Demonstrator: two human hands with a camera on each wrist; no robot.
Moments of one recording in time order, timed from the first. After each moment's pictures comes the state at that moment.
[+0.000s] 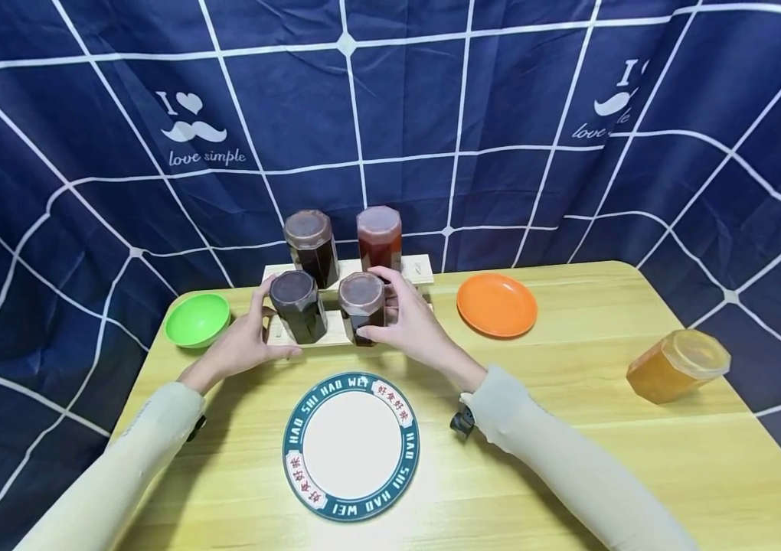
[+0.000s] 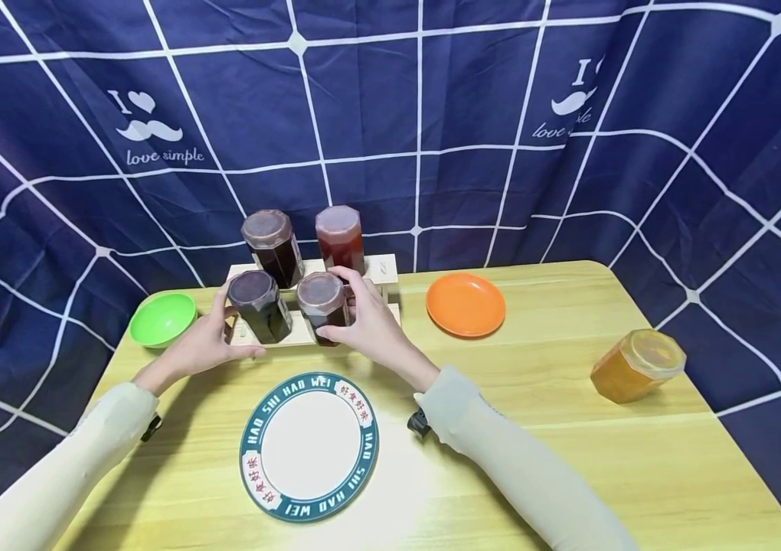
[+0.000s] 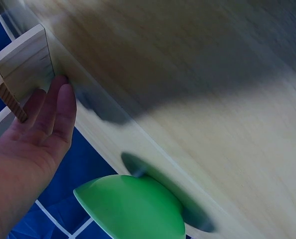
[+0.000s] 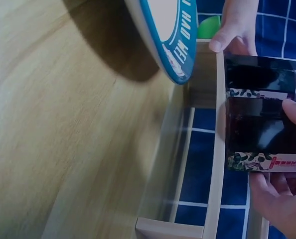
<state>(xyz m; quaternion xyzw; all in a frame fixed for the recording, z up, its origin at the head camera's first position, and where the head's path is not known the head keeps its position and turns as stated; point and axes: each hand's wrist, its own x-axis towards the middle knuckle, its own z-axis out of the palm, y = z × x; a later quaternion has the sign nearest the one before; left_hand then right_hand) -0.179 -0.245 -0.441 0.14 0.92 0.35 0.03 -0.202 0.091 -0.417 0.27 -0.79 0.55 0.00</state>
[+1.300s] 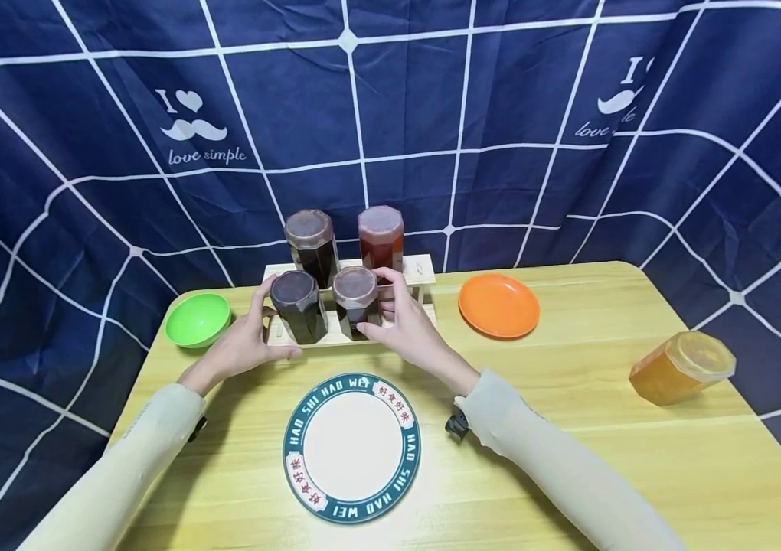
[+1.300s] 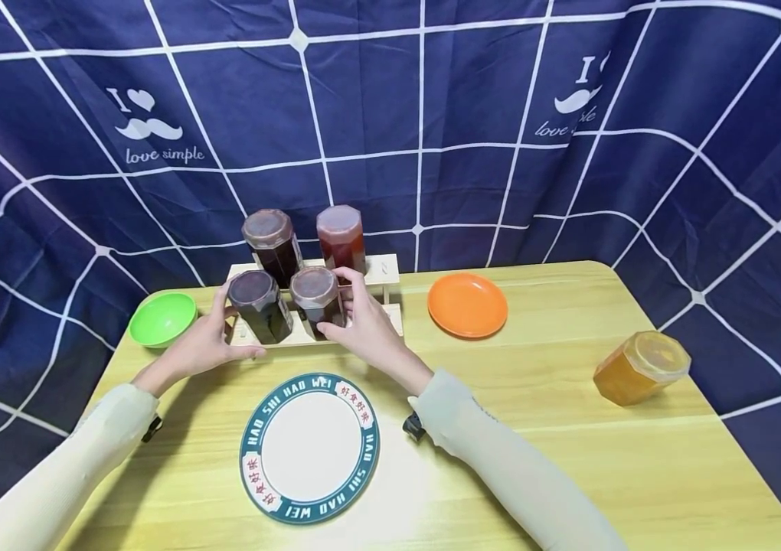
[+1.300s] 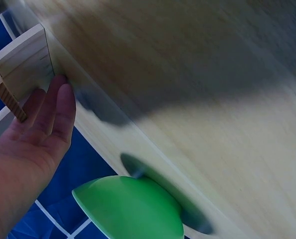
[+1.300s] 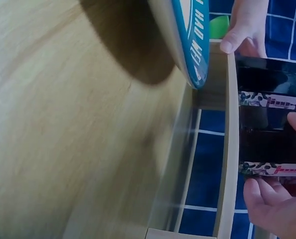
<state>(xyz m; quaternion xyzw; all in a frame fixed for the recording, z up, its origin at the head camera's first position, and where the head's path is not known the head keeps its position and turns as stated) -0.178 -0.244 -0.442 0.14 0.92 0.35 0.03 -0.198 0.085 -0.423 0.23 -0.81 0.55 -0.01</state>
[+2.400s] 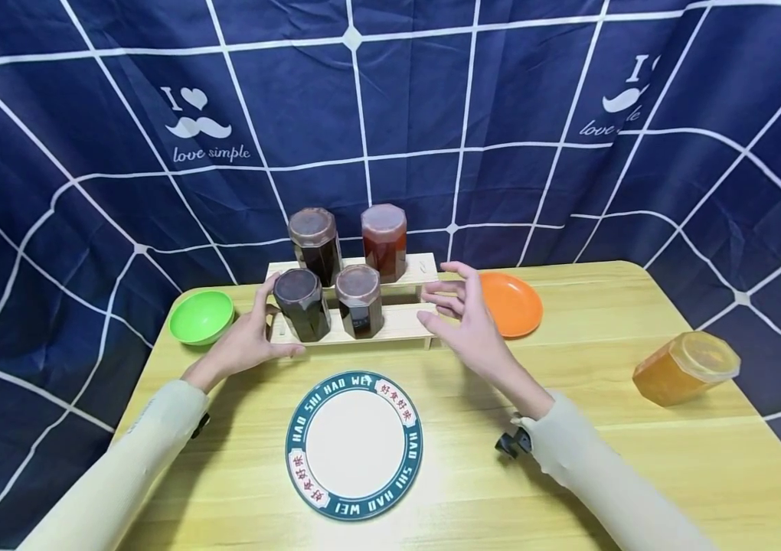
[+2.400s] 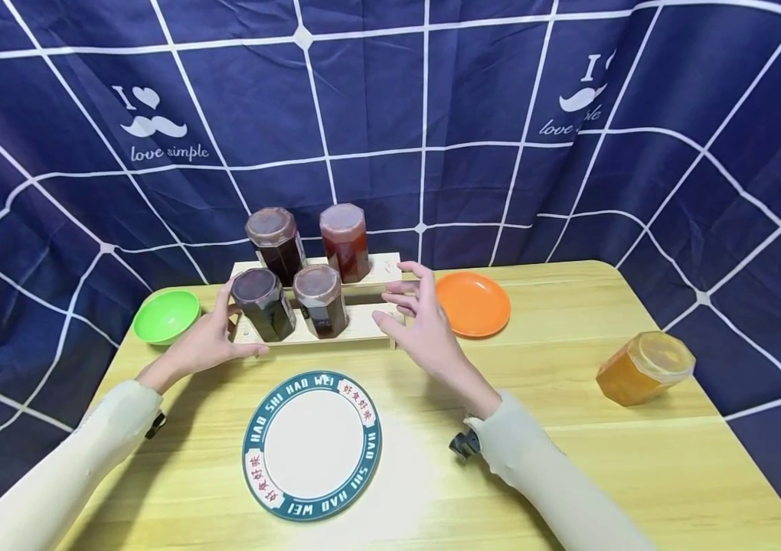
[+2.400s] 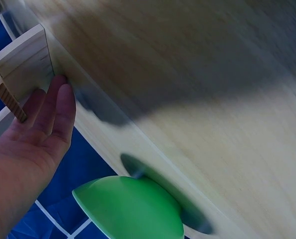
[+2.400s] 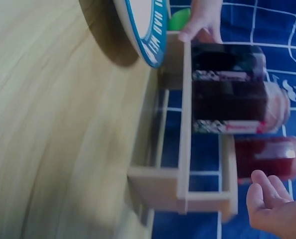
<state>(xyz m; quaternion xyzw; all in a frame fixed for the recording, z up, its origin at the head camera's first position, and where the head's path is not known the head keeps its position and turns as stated) -0.177 -0.244 -0.440 0.15 0.92 0.36 0.03 -0.171 0.155 -0.394 0.18 -0.75 0.64 0.01</state>
